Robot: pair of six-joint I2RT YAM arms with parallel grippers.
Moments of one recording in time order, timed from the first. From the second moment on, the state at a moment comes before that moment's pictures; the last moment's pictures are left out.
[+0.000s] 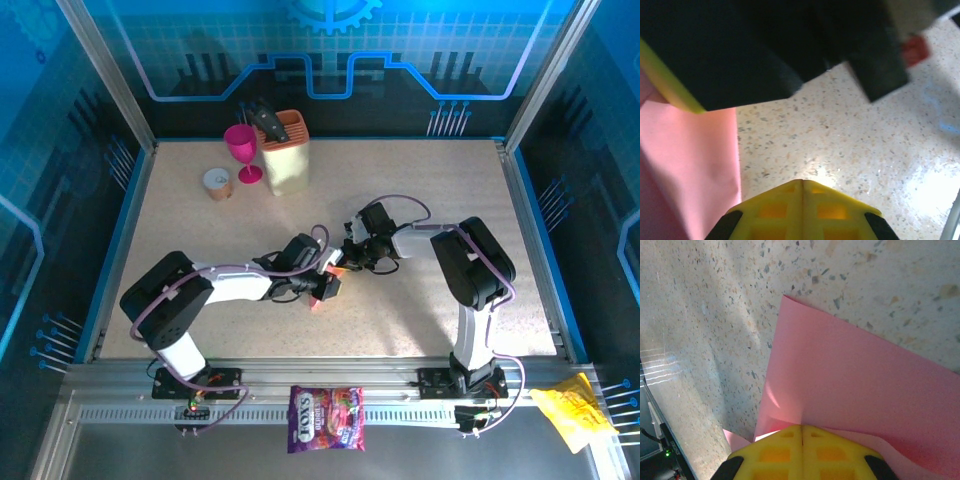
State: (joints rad) left arm -0.72 1.68 0.75 0.08 0.37 -0.39; right arm 0.48 1.94 1.01 -0.15 -0.60 0.58
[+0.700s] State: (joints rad) left arm -0.70 1.70 0.67 0.15 0.37 -0.40; right arm 0.48 1.96 1.04 -0.17 -0.61 0.60
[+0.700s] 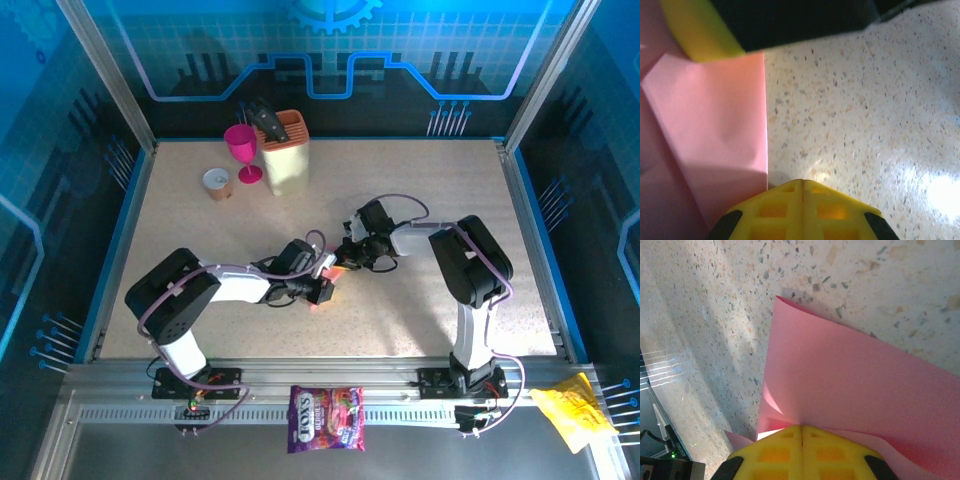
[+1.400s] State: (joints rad) left arm -0.72 1.57 0.44 0.35 0.32 -0.53; right arm 0.48 1.98 1.07 -0.20 -0.63 0.63
